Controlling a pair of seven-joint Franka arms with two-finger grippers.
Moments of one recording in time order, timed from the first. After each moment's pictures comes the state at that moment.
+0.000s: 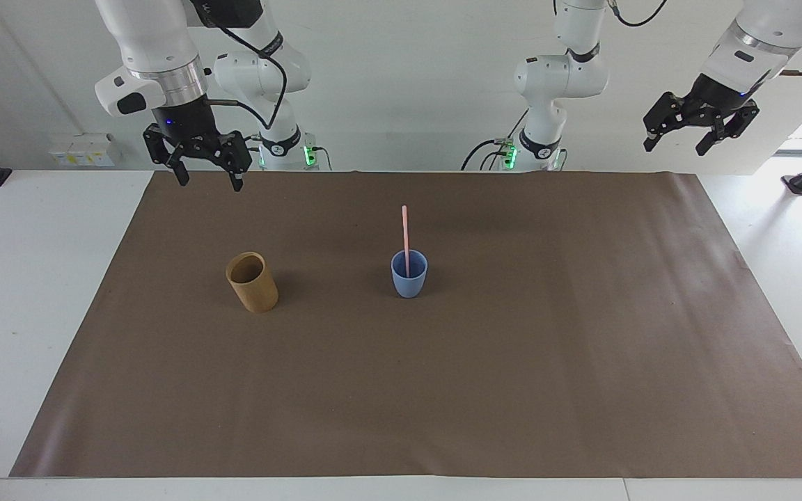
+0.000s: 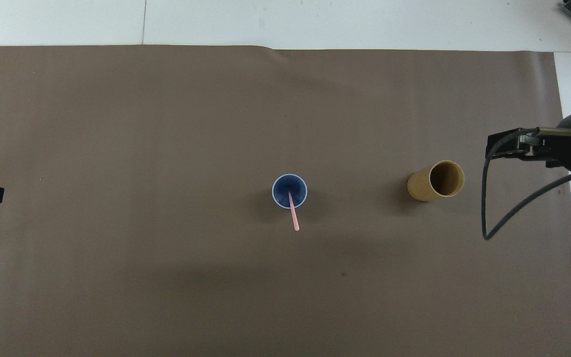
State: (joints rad) left arm -0.06 -0.10 0.06 -1.52 -0.04 1.39 0.10; right arm 0.04 -0.03 0.04 -1.57 -0.03 1.61 0.24
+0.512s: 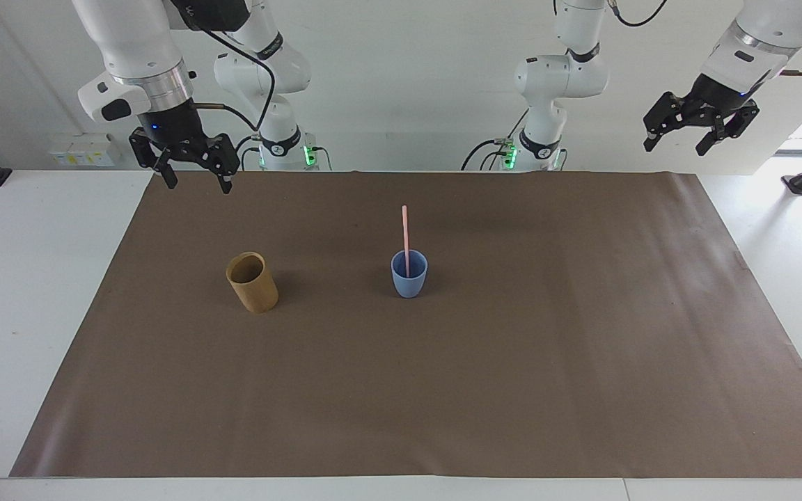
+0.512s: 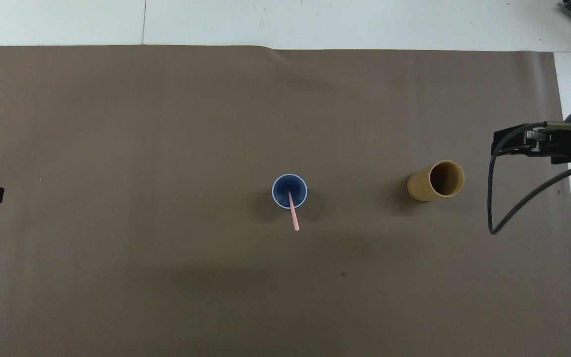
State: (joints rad) left arm -0.06 -0.10 0.06 -1.52 -0.04 1.39 0.10; right arm 0.01 -0.01 0.04 -1.55 -0.02 1.61 0.18
